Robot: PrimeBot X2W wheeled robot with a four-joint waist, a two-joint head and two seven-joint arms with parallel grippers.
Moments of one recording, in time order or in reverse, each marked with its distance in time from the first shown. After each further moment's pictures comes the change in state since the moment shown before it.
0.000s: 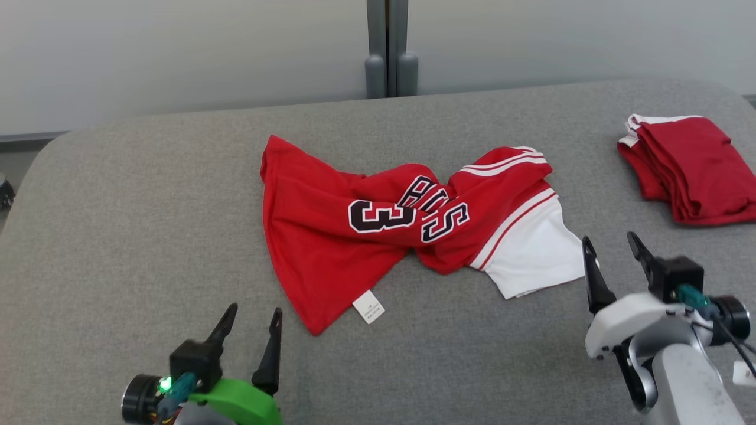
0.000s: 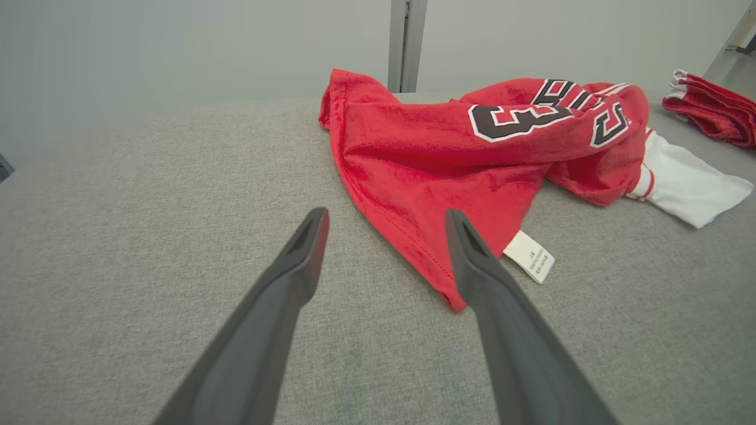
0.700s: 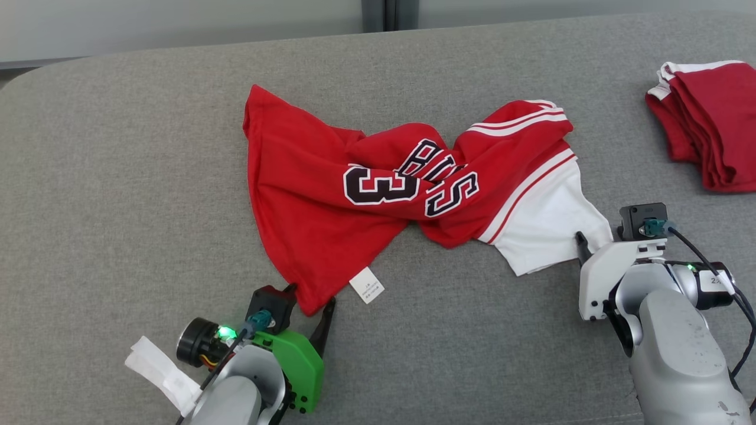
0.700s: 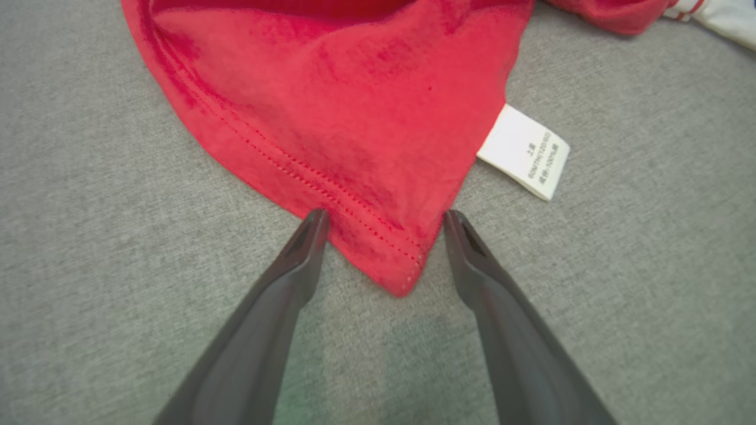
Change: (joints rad) left arm -0.293 0.030 -0.278 0.281 -0.023 0.000 0.184; right arm -0.301 -0.006 -0.061 0.374 -0.145 0.000 0.319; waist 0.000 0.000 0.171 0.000
